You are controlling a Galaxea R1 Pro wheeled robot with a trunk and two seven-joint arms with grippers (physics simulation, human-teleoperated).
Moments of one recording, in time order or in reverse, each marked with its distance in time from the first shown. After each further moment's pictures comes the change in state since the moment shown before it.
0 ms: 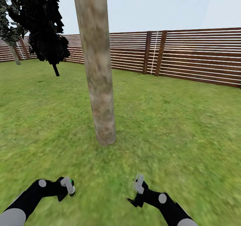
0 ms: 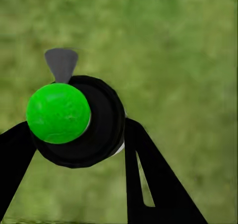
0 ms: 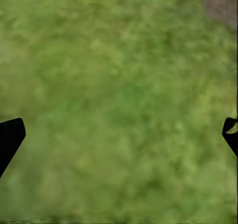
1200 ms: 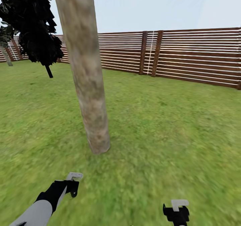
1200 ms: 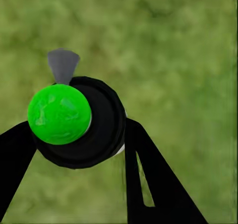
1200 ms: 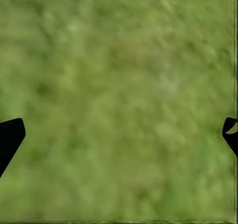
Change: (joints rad) left arm -0.100 -0.216 0.378 0.209 0.168 0.339 0.600; right arm 0.044 -0.094 -0.433 0.340 -0.177 -0.019 -0.778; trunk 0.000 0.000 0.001
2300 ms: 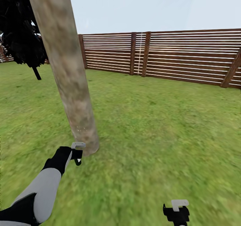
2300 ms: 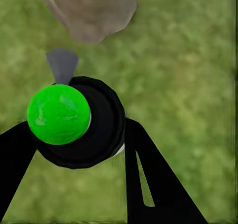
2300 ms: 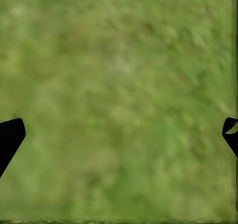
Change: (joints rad) left arm -0.221 -0.052 -0.007 -0.175 0.009 0.255 -0.009; right arm 0.000 -0.001 0.000 0.001 0.002 0.002 0.000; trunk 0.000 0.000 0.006
